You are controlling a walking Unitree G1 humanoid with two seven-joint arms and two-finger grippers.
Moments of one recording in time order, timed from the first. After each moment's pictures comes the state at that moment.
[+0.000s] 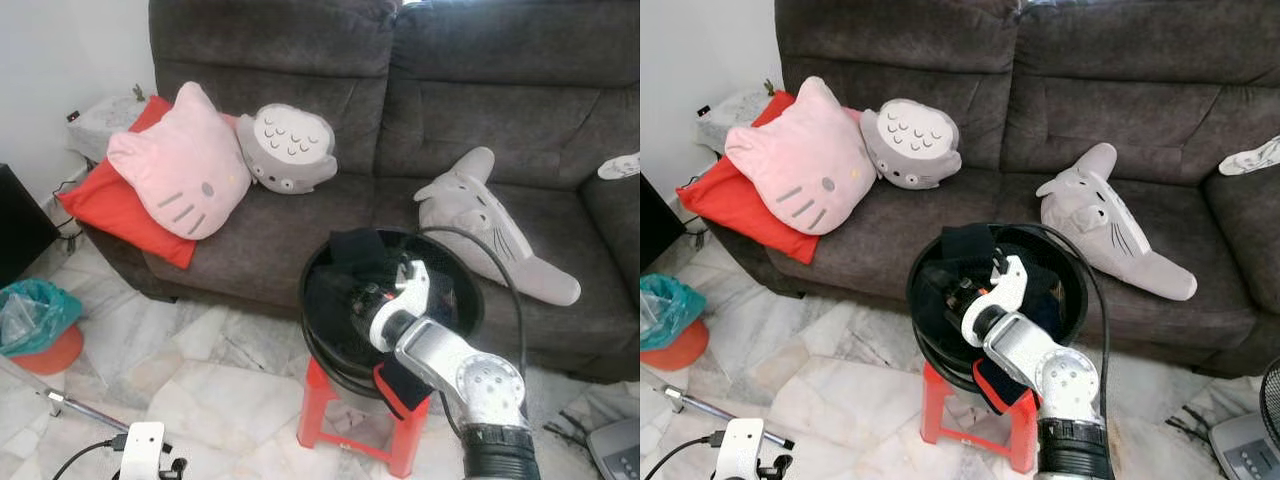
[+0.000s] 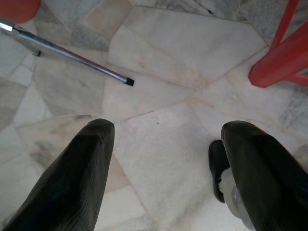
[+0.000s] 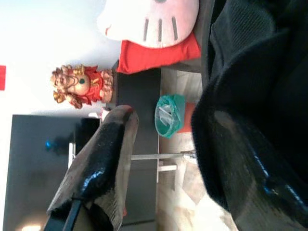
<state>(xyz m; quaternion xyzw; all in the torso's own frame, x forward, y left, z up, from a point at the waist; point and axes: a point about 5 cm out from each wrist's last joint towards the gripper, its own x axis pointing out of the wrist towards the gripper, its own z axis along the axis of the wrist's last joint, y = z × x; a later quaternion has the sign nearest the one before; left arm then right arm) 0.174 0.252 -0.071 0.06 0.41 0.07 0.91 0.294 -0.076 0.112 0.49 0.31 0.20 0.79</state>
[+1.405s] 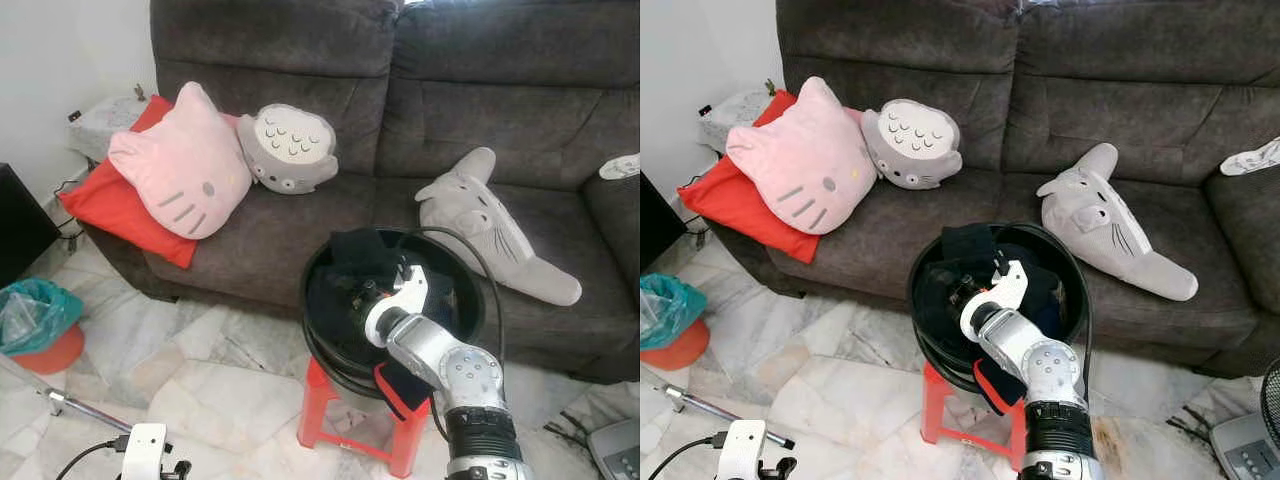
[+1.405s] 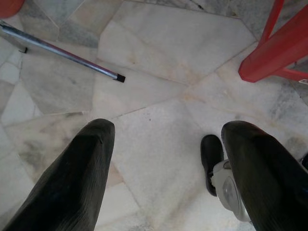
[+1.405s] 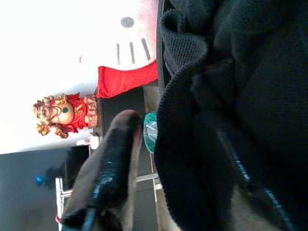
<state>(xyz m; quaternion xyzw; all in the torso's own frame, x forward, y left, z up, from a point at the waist) 0.173 0.252 -0.072 0.05 0.42 0.06 0.90 0.309 -0.080 0.097 0.52 0.32 0.13 0.78</state>
